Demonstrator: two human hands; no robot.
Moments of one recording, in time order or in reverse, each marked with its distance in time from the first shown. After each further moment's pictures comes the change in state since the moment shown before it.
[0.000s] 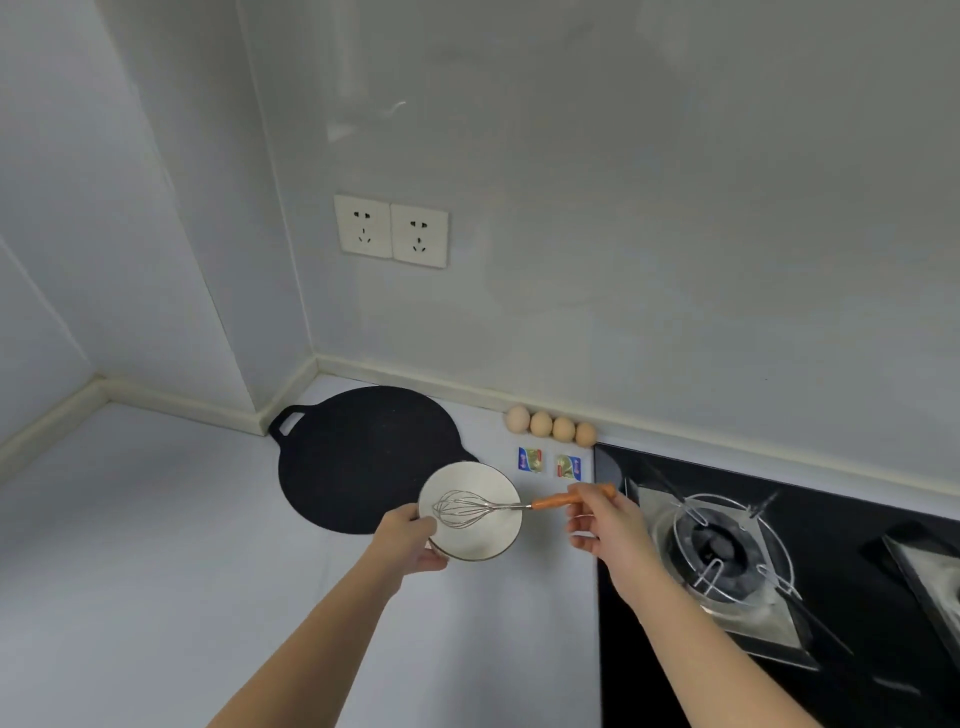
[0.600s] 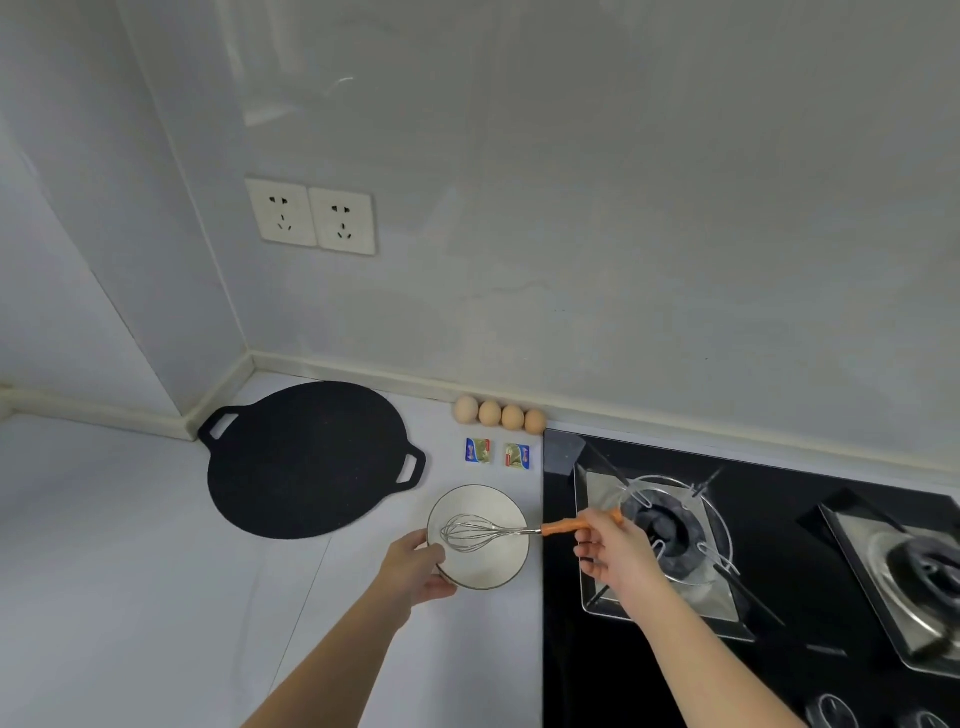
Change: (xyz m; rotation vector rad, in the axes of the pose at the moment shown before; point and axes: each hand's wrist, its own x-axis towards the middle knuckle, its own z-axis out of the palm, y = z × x) left_hand 0.012 -0.041 0.079 -0.051 -0.088 -0.101; right_hand 0.027 0.022 -0.093 -0.016 0.126 0.179
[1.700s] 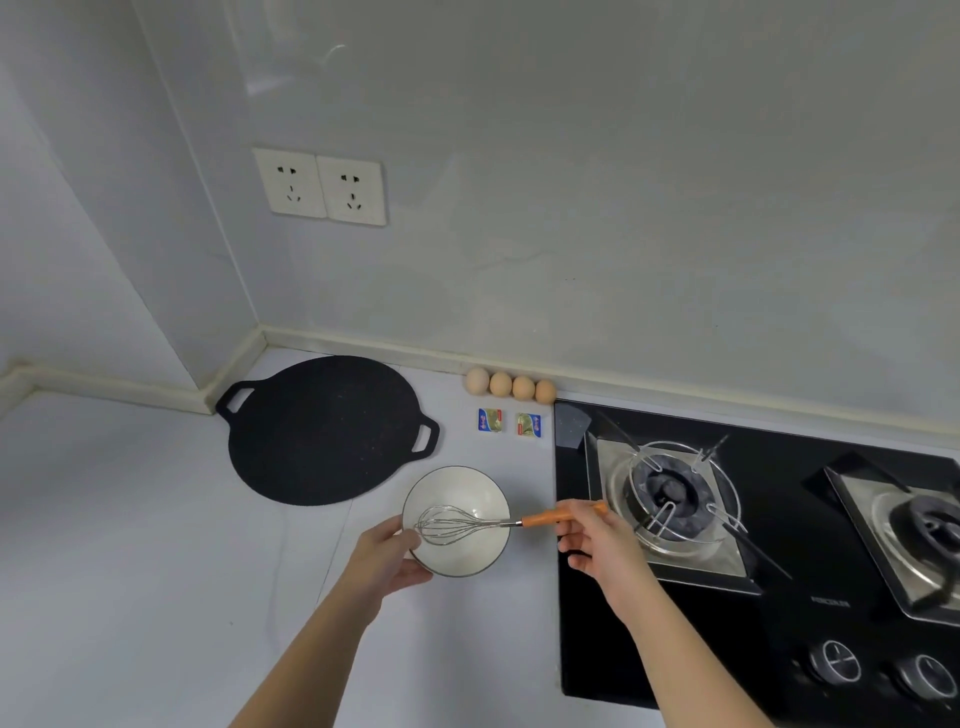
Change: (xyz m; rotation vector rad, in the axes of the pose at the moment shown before) left_hand -0.021 -0.022 -0.057 0.029 -0.014 0.097; right_hand -0.043 0.033 0.024 0.041 -0.119 -0.053
